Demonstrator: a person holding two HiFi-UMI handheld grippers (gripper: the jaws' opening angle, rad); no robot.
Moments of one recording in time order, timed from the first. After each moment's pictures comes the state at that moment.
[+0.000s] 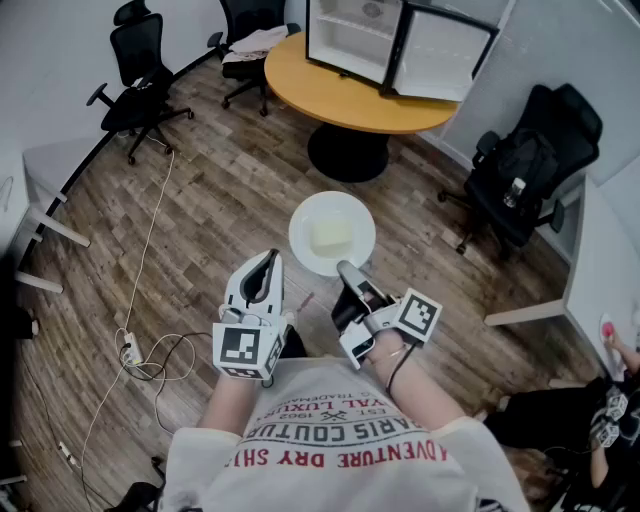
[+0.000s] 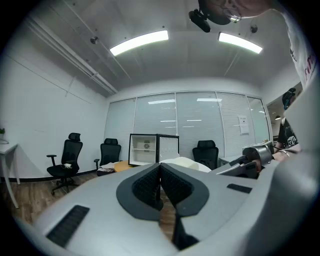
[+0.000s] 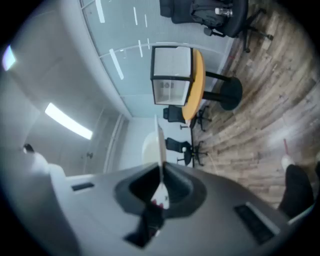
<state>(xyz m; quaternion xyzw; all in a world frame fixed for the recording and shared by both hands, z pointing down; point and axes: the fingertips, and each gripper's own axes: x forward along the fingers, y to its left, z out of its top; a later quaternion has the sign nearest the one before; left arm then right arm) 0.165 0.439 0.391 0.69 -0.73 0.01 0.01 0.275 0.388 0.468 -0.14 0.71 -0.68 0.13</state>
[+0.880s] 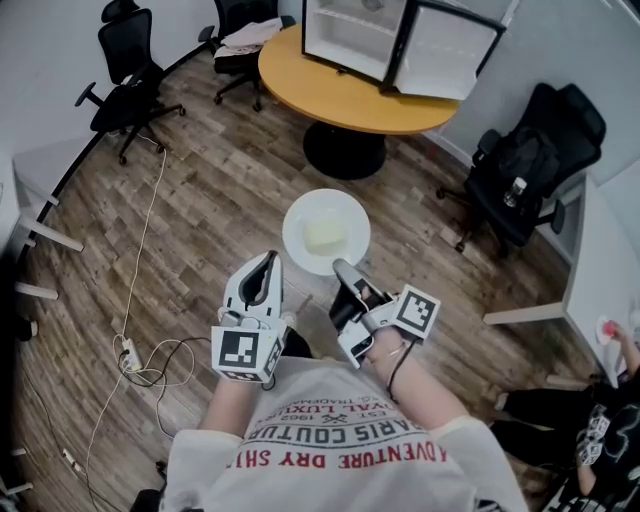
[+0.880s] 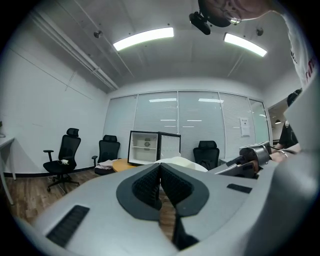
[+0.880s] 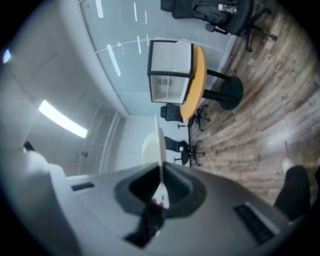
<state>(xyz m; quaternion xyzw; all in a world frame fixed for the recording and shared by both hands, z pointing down) 0.130 0.408 0.402 0.69 -0.72 0.00 0.03 0.234 0.359 0.475 -0.15 0.71 -0.68 0.11</state>
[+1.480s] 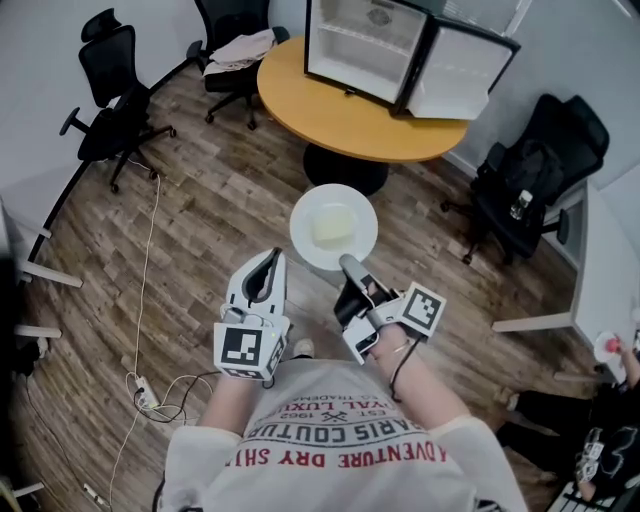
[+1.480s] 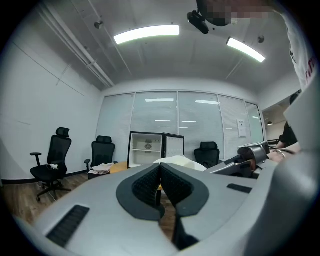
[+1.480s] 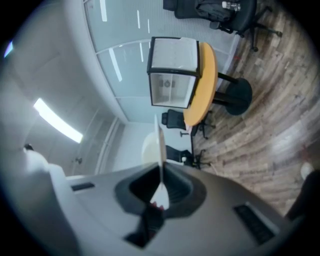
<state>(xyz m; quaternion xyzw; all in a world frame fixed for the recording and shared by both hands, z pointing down) 0.004 0.311 0.392 0.73 -0.68 0.00 0.02 0.115 0.263 0.465 -0.18 0.71 -0.66 0.15</state>
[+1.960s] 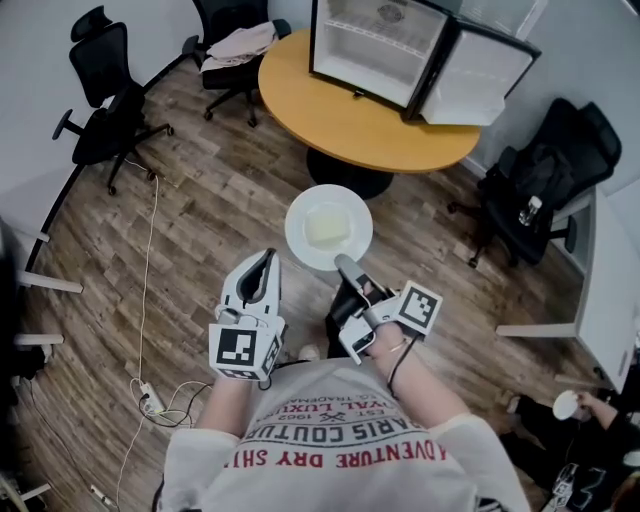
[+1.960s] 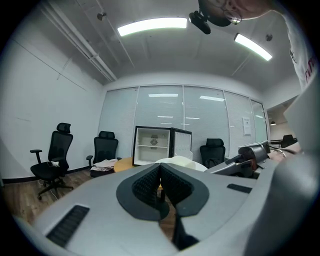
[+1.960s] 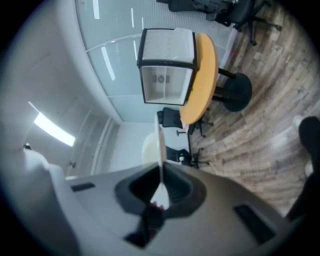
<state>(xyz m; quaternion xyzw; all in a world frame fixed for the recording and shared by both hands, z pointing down) -0.055 0.252 0.412 0.72 -0.69 0.01 0.05 0.058 0.206 0.484 -0.19 0.69 -0.69 0.14</state>
